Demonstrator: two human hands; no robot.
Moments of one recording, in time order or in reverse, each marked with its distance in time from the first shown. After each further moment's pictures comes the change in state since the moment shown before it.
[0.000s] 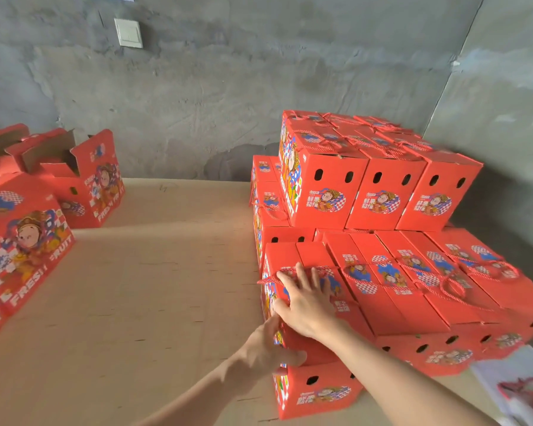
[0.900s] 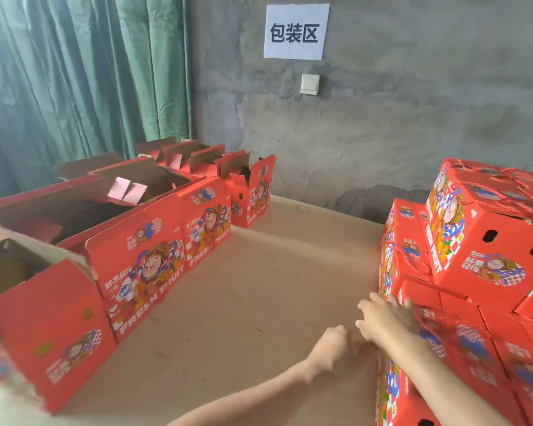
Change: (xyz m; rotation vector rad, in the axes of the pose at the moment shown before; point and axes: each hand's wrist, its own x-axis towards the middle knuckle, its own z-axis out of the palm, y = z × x) left_hand -0.050 0.034 -0.043 0.578 0.530 0.069; right_hand 0.021 -0.103 -0.036 -0.487 -0.011 -0.254
